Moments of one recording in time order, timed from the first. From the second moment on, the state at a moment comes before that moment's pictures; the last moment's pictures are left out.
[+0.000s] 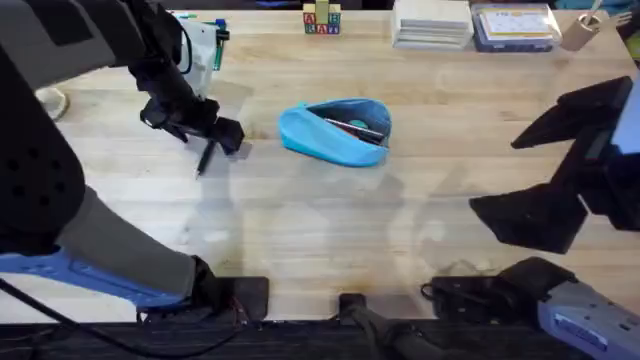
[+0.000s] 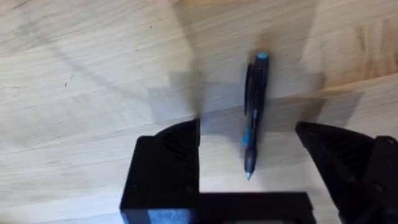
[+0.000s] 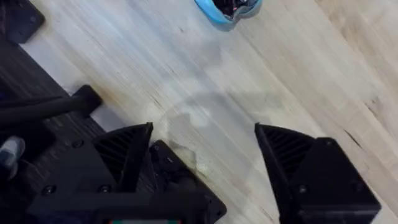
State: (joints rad) left arm 0.14 1.78 1.17 -0.93 -0.02 0.39; right arm 0.39 0.93 1.35 -1.54 -0.17 -0.36
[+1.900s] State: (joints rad) left arm 0.12 1.85 1.71 -1.22 0.12 0.29; right arm 0.39 0.93 1.35 -1.54 -0.17 -0.36
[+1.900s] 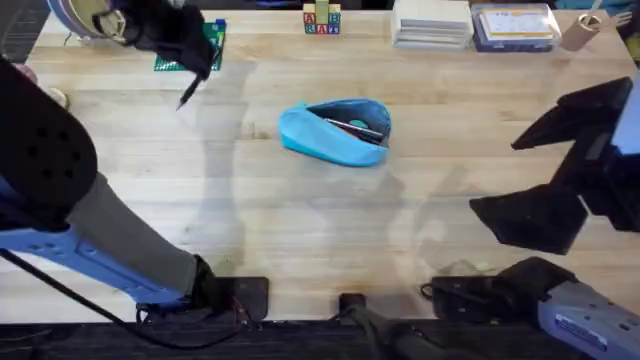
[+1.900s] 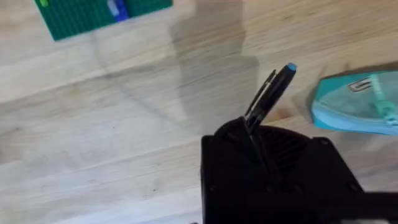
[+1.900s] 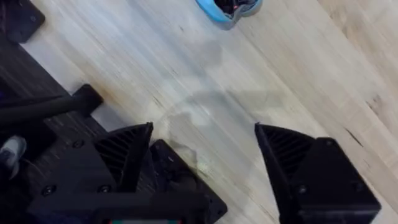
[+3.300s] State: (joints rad) left arm -0.33 1.85 2.05 -1.46 0.61 0.80; right arm 0.39 0.93 1.35 -1.54 -0.17 -0.36
